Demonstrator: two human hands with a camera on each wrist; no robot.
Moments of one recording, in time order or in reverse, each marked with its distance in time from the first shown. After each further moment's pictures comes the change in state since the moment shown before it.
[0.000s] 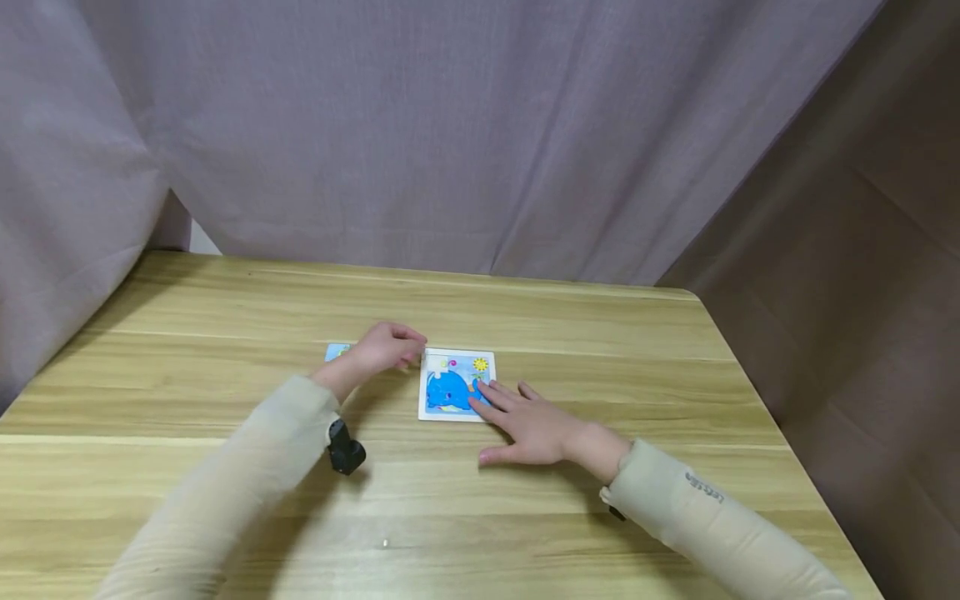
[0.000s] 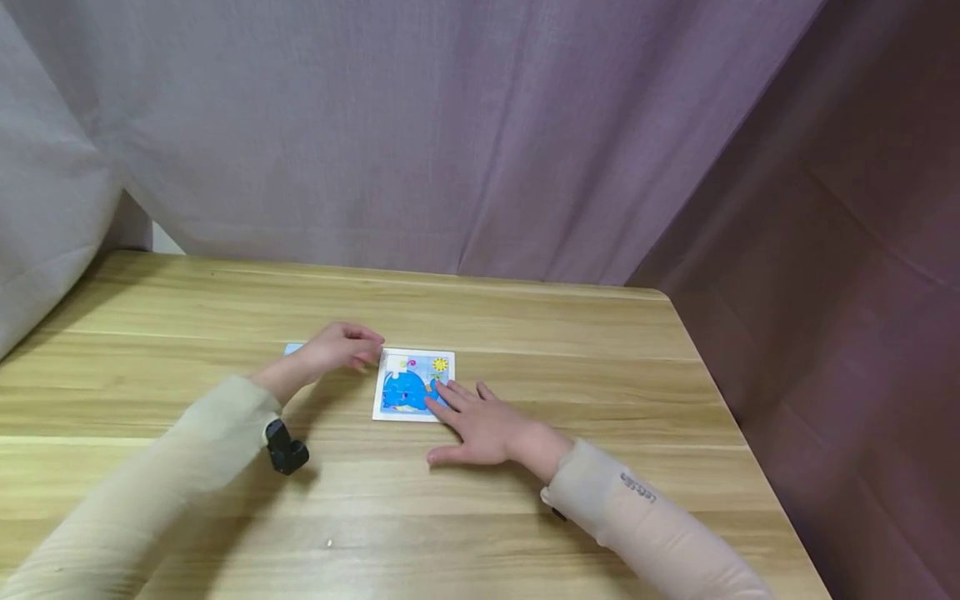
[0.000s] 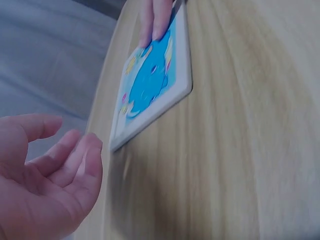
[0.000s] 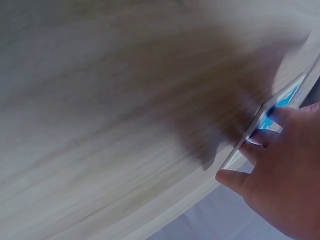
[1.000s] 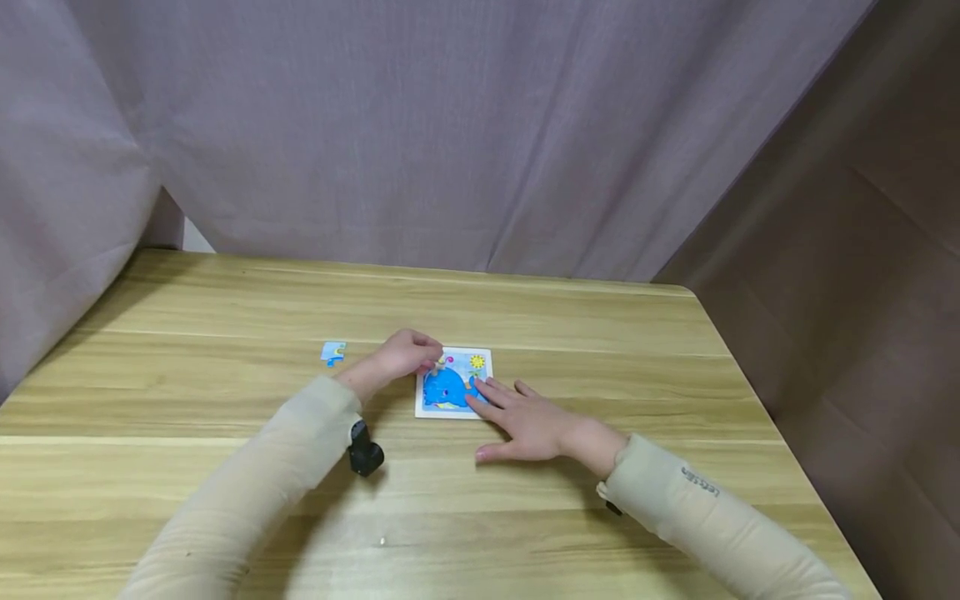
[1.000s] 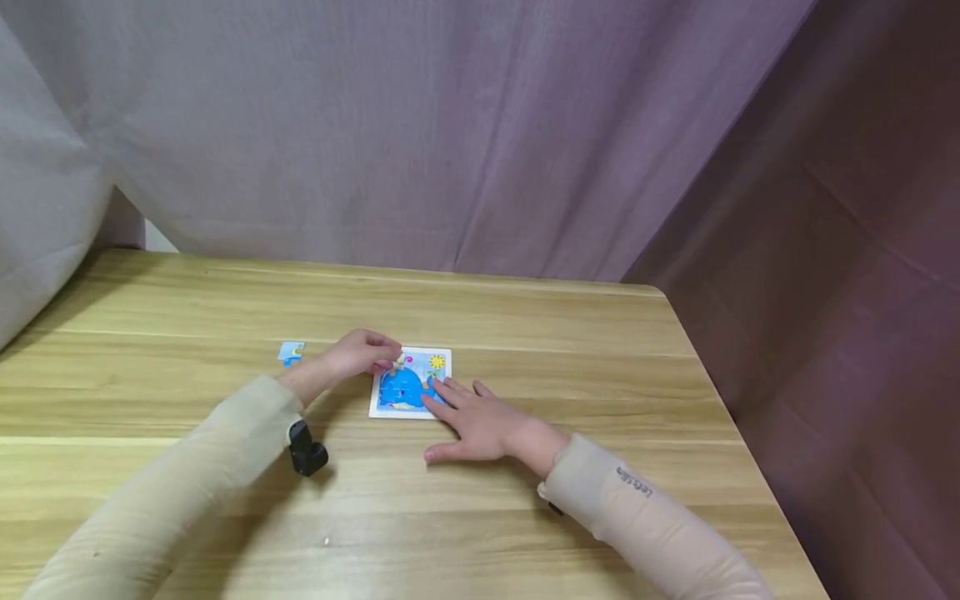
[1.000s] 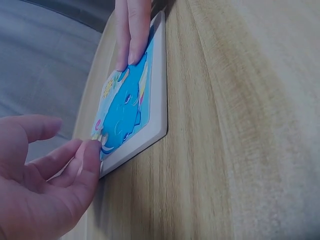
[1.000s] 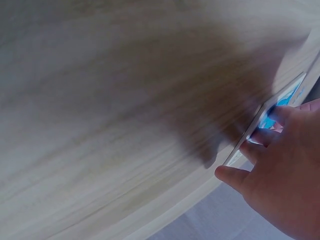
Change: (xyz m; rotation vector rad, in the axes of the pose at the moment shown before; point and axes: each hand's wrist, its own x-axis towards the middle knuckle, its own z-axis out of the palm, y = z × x) left_hand 0.011 0.005 0.028 0.007 -0.045 -0.031; right_hand 0.001 0.001 0.000 0.001 -0.029 0.024
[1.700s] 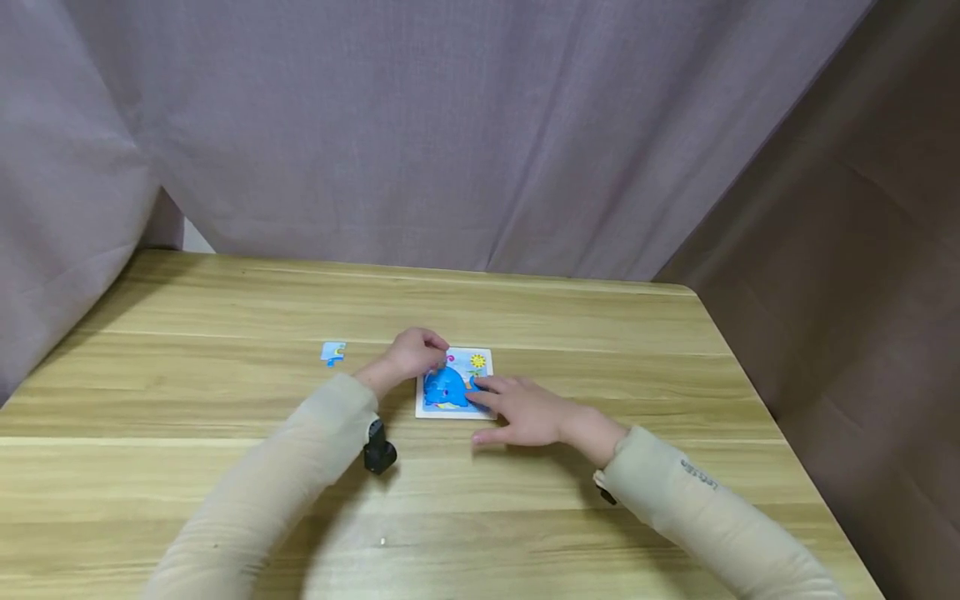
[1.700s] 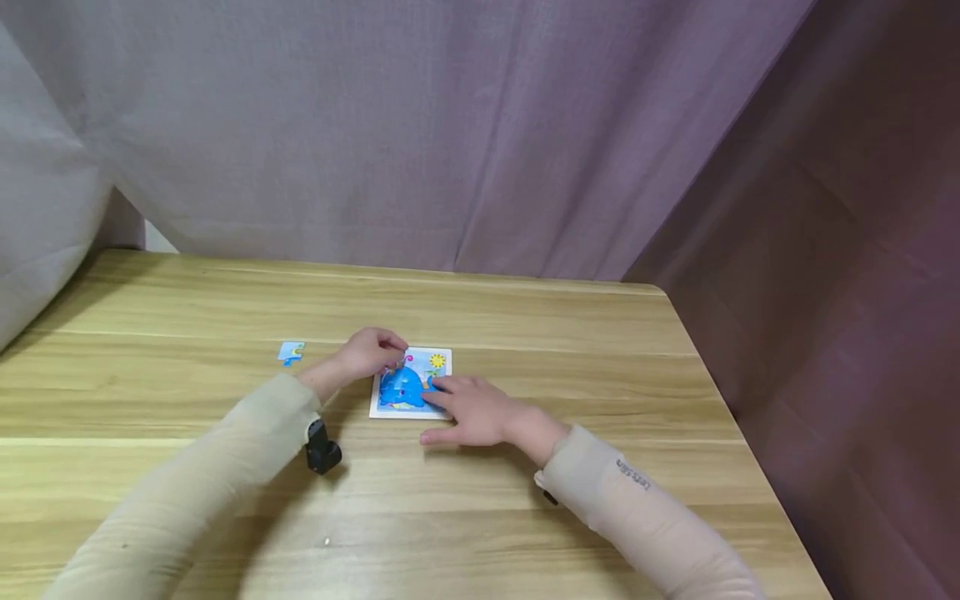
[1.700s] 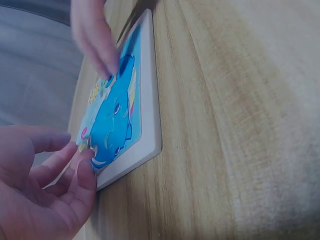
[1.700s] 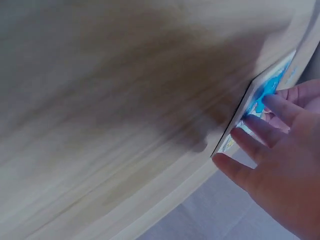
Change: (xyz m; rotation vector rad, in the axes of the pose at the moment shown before) left_hand 0.011 -0.001 0.011 0.126 0.078 0.055; right_hand 0.008 0.002 -0.011 0.064 0.069 -0.031
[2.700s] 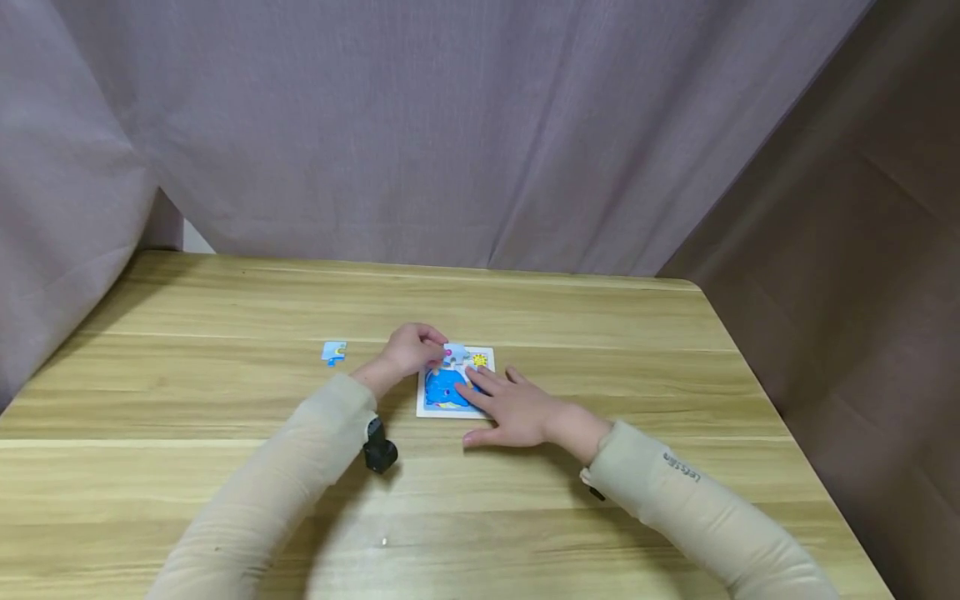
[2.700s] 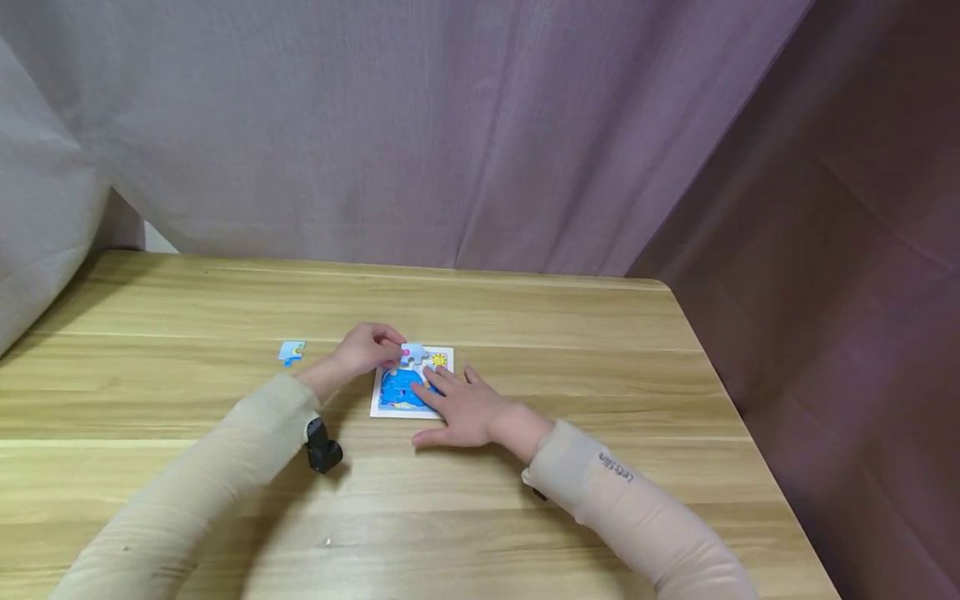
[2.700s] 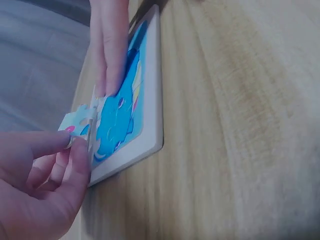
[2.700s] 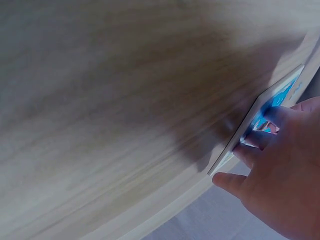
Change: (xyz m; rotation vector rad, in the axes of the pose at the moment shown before) left_hand 0.004 -0.002 -0.001 -0.134 0.059 -0.006; right_hand 0.013 -0.007 0.001 -0.103 -0.087 0.037
